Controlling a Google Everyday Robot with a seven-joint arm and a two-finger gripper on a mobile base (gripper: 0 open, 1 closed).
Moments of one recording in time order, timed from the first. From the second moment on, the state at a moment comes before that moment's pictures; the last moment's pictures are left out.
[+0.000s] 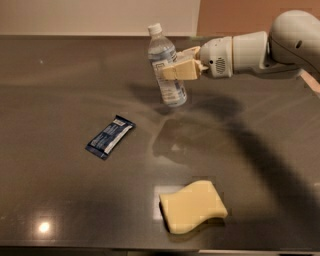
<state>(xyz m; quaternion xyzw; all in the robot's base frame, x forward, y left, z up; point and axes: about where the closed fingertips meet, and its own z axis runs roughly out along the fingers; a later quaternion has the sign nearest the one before) 0.620 -0.032 0.954 -0.46 0.66 0.37 0.47</state>
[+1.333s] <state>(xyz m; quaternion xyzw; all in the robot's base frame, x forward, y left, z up) 0.615 -0.033 0.928 -0.47 0.59 0.45 0.48</state>
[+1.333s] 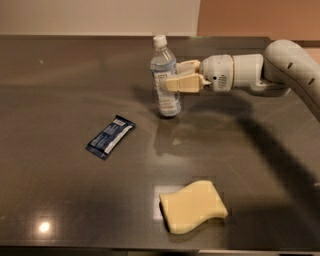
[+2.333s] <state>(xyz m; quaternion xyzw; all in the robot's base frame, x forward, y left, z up) 0.614 -0.044 0.920 -0.49 0.54 0.47 0.50</state>
